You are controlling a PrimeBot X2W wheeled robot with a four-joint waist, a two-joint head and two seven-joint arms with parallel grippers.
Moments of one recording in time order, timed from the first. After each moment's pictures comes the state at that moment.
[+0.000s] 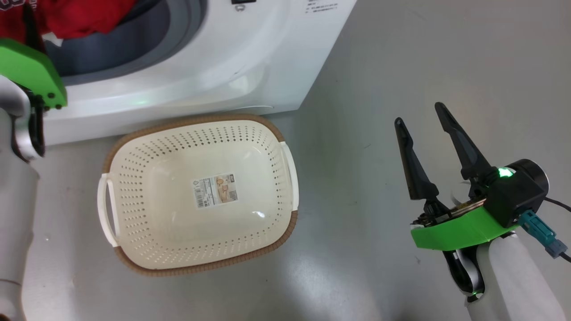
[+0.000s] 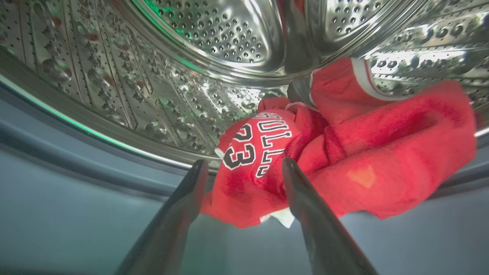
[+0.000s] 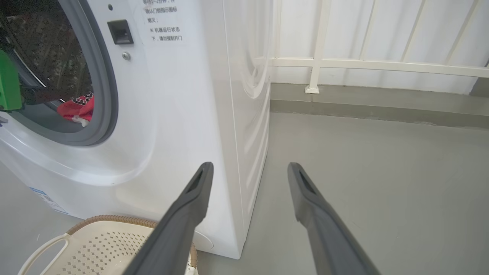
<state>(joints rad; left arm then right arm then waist) -1.11 0.32 -0.21 0.92 -0.36 0.13 -0.03 -0.29 -0.05 0.10 0.07 0.18 0.13 -0.26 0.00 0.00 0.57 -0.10</state>
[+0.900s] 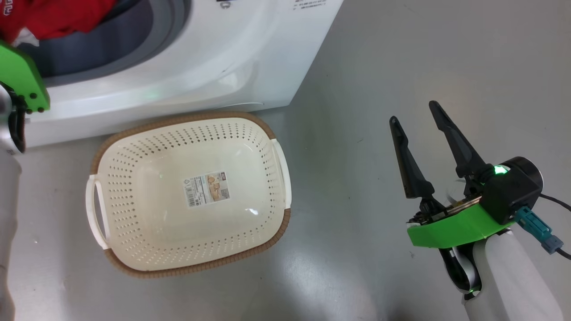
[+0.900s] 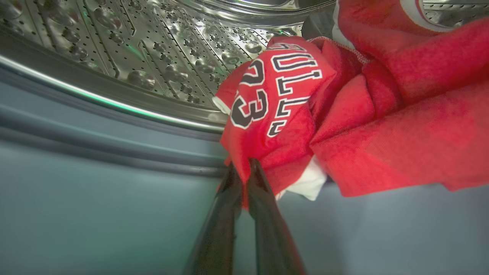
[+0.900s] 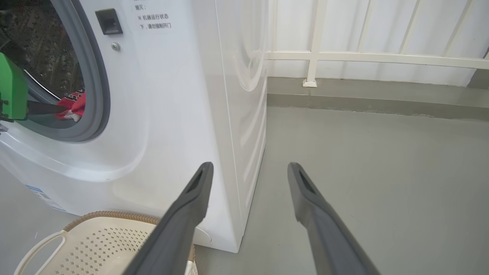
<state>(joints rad) -1.24 0.33 -0.25 1.18 -0.36 0.08 0.05 -0.31 -0.05 0.12 0.09 0.20 0.13 -0.26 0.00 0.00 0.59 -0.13</state>
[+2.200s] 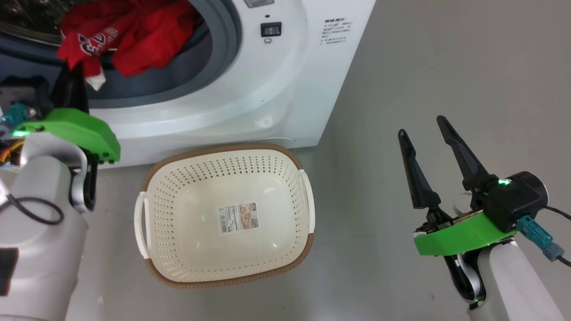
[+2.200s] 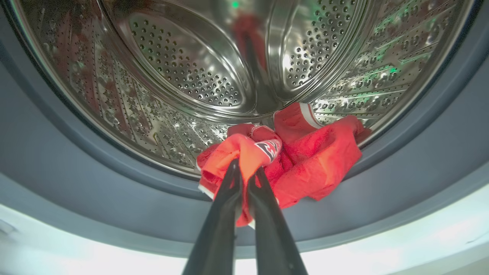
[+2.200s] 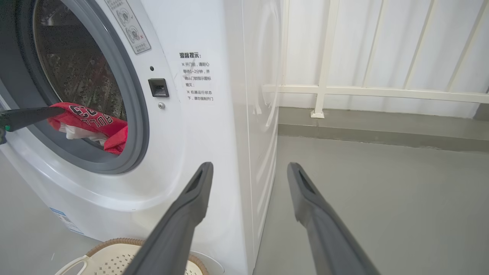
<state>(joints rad) -0.94 0.26 -0.26 0.90 -0.40 0.05 -0.25 -0.27 -0.05 0.09 0.10 0.19 0.13 -0.26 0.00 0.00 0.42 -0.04</state>
